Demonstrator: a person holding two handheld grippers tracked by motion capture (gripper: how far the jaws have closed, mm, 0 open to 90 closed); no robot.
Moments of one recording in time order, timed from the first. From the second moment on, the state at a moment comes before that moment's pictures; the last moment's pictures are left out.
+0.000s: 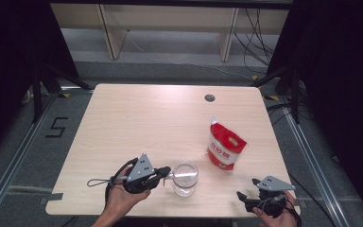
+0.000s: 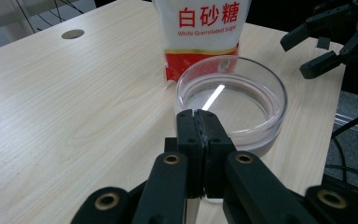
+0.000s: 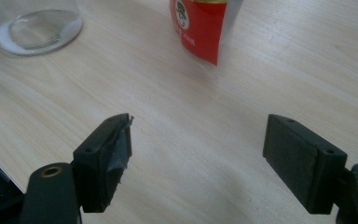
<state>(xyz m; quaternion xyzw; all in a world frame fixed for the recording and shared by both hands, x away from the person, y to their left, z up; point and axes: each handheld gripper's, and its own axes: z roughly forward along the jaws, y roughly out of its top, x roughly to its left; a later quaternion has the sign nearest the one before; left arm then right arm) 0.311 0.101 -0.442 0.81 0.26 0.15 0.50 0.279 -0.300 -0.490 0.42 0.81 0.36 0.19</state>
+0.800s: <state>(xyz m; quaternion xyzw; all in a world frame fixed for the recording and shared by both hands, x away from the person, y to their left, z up) 0.308 0.102 -0.443 0.81 0.25 0.17 0.50 0.273 -0.288 -0.486 0.42 0.80 0.39 0.19</state>
